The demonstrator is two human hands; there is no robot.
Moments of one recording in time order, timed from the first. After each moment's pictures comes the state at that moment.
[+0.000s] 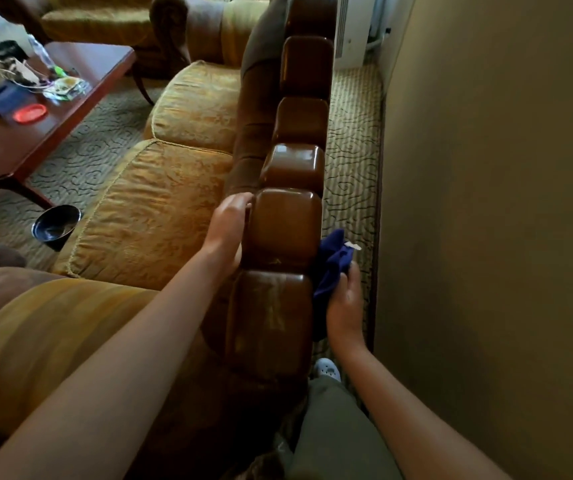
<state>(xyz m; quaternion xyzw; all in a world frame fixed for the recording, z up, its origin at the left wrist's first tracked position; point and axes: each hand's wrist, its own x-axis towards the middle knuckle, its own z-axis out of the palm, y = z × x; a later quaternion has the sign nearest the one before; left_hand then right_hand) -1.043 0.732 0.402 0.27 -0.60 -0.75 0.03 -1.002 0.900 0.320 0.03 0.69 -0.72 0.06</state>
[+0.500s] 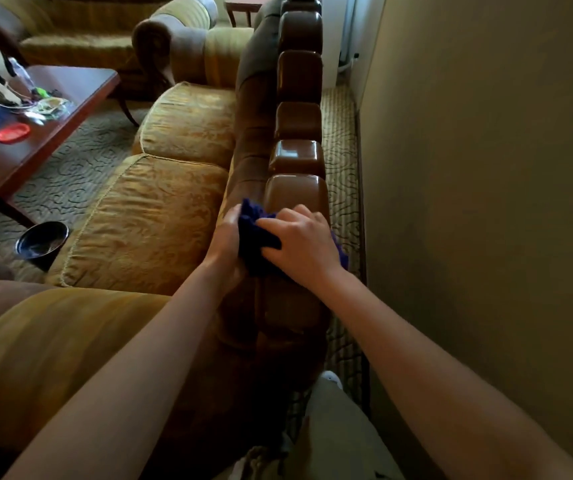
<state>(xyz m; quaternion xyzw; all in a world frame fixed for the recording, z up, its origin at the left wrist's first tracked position) -0.972 0.719 0.390 0.25 -0.53 -0.81 -0.01 -0.995 0.843 0.390 -0.32 0.91 -0.22 -0.11</state>
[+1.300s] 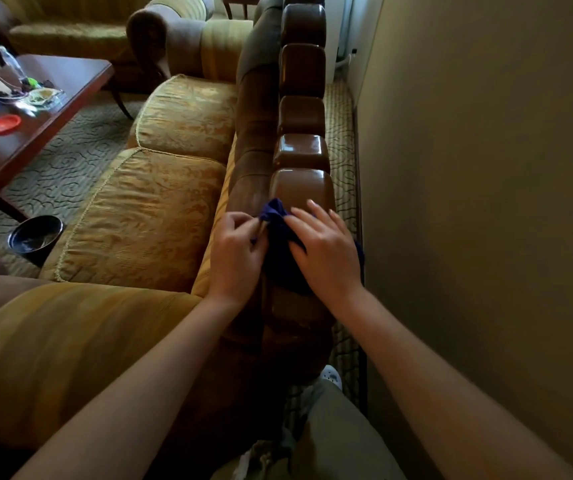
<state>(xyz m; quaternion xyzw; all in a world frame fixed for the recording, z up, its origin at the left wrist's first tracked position) -0.945 0.713 0.358 0.04 -0.92 -0.31 0.24 -0.979 0.856 0.364 -0.27 0.92 -0.23 -0.19</state>
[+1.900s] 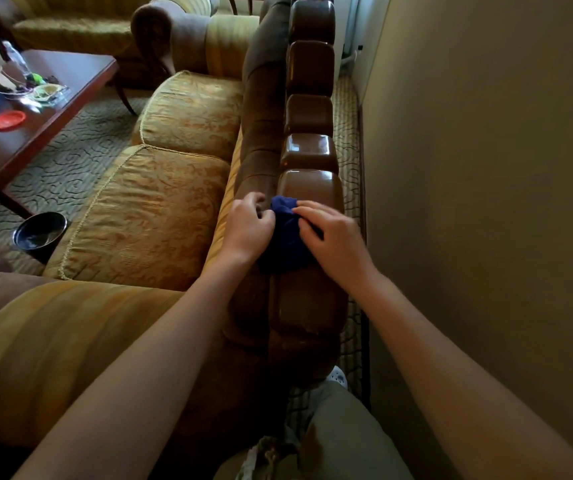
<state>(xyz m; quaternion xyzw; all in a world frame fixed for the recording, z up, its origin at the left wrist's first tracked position) -0.997 0.704 0.375 0.16 -0.88 -0.44 0.07 -1.004 0.856 0.375 -0.26 0.88 -0.39 -0.11</state>
